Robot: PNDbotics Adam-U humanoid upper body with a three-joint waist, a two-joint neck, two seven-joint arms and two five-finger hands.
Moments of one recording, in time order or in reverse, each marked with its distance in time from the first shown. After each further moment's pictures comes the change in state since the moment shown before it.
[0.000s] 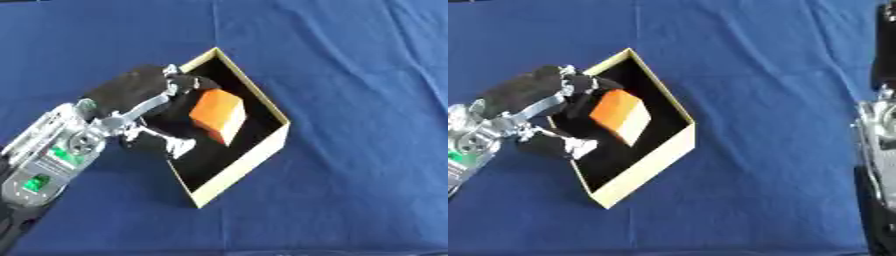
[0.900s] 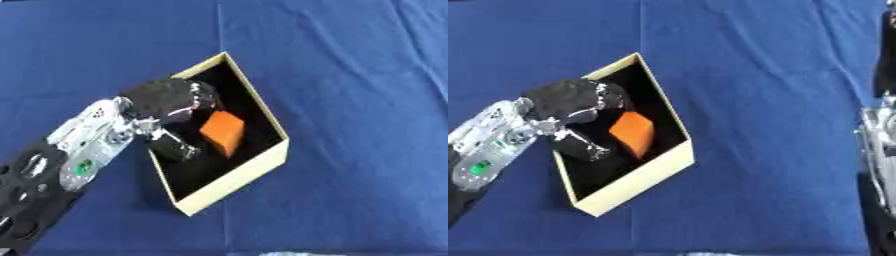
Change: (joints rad) left arm -0.051 -0.080 -0.009 0.153 -0.215 -0.158 -0.062; right arm 0.011 0.000 0.000 0.000 -0.008 0.002 0.002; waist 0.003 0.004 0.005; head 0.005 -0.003
